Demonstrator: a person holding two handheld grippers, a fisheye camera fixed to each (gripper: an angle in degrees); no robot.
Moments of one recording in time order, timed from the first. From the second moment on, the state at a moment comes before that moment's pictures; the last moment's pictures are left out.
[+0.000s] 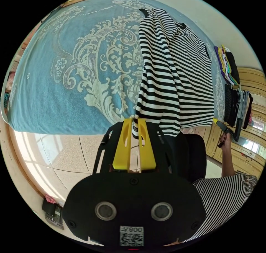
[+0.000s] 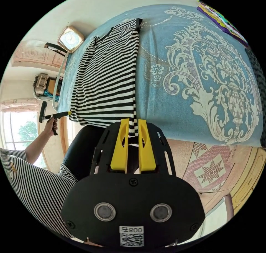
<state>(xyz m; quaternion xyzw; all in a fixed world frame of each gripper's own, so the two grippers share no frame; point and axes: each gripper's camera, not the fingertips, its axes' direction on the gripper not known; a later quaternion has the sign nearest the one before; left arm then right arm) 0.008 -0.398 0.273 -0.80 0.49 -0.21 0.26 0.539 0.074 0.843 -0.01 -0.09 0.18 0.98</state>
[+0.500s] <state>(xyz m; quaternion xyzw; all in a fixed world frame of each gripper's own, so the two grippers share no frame) -0.029 -0.368 0.186 -0.79 0.49 -0.28 0.23 0.560 0.129 0.880 -0.01 -0.11 0.24 0.96</state>
